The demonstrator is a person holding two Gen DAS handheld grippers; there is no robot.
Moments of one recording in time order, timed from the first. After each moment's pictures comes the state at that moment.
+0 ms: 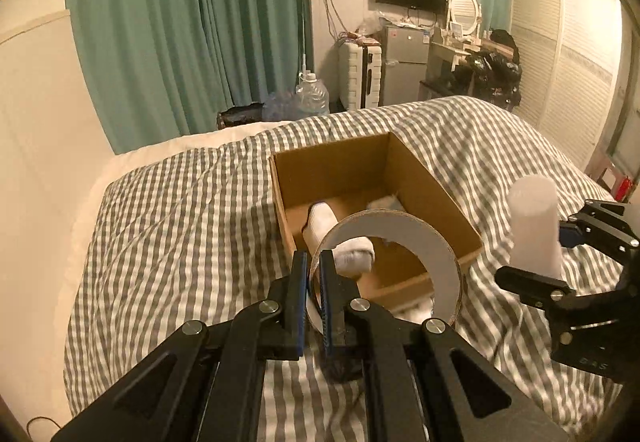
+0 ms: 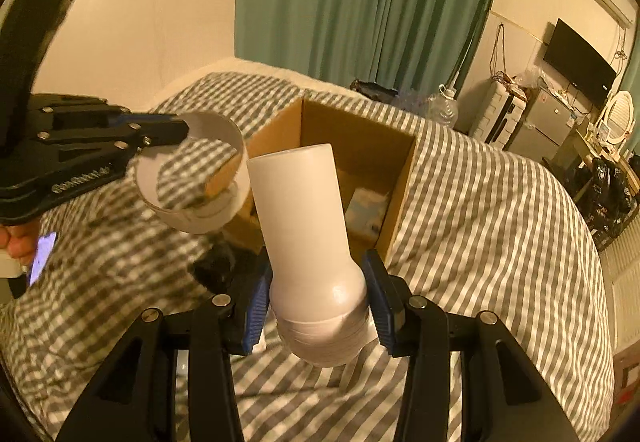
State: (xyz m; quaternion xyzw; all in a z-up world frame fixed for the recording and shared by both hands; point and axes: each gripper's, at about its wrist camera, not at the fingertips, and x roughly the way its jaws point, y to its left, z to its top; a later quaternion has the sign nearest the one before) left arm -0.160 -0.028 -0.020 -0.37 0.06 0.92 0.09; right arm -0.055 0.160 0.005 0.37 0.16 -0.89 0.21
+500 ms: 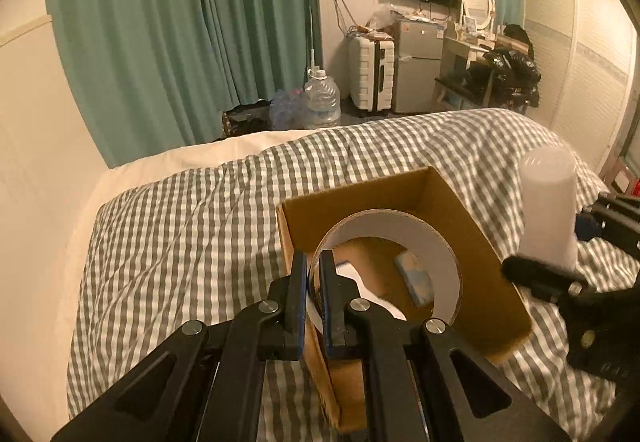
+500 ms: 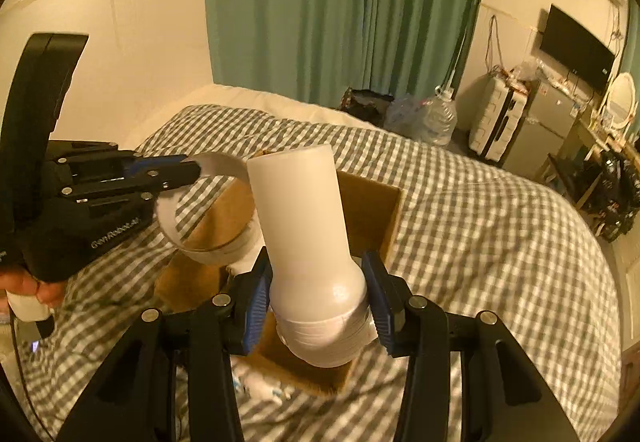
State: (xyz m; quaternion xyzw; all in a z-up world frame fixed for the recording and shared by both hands) left arm -0.263 -0.014 -0.029 -0.38 0.07 0.92 0.07; right arm -0.161 0.151 0.017 0.38 0.11 -0.90 0.21
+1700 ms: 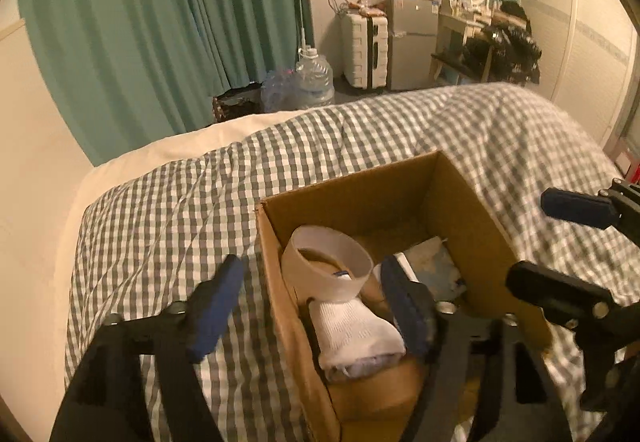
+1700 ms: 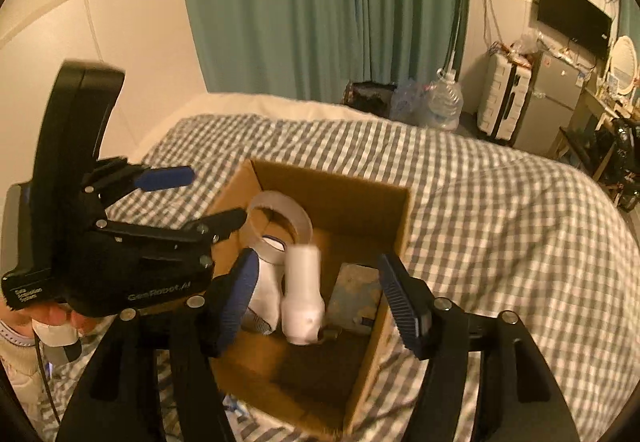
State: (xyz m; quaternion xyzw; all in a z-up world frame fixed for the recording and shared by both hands) left arm -0.291 0.000 -0.047 -0.41 0.09 0.90 0.09; right arm -0.189 0.160 0.006 0.38 0.06 -0.90 0.21
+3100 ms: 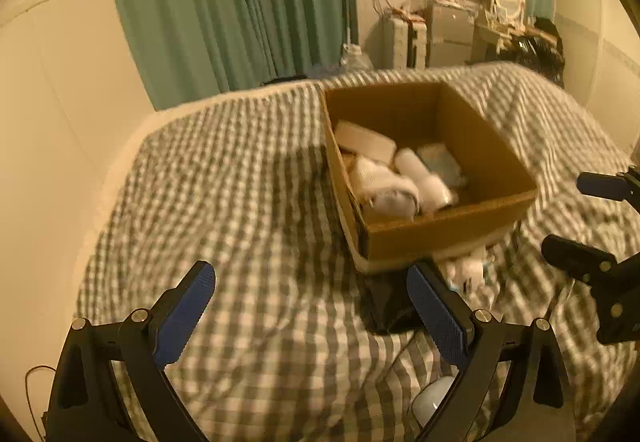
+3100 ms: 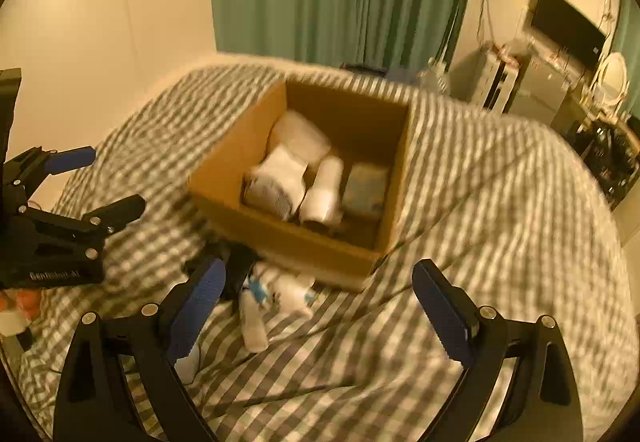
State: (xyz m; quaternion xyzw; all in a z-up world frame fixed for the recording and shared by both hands) left arm -0.127 -0.043 -0.083 -0.41 0.07 0.91 0.01; right arm -0.070 0.160 -0.033 0.41 0.12 -0.88 0.19
